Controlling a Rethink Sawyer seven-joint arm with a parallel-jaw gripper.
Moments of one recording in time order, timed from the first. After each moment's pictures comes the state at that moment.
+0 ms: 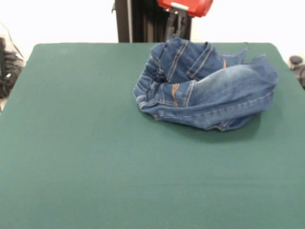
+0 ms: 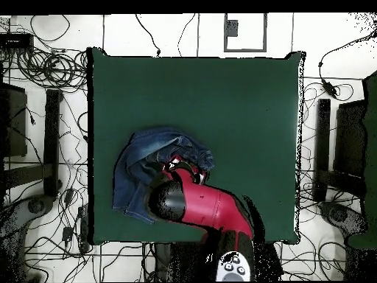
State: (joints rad) arm 0.02 -0.76 -0.24 1.88 0.03 0.25 2.08
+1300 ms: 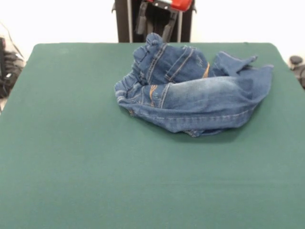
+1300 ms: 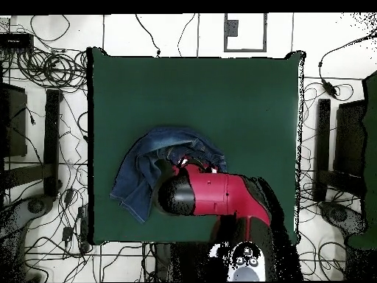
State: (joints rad) arm -0.04 -0.81 -0.16 1.77 -0.27 0.44 2.08
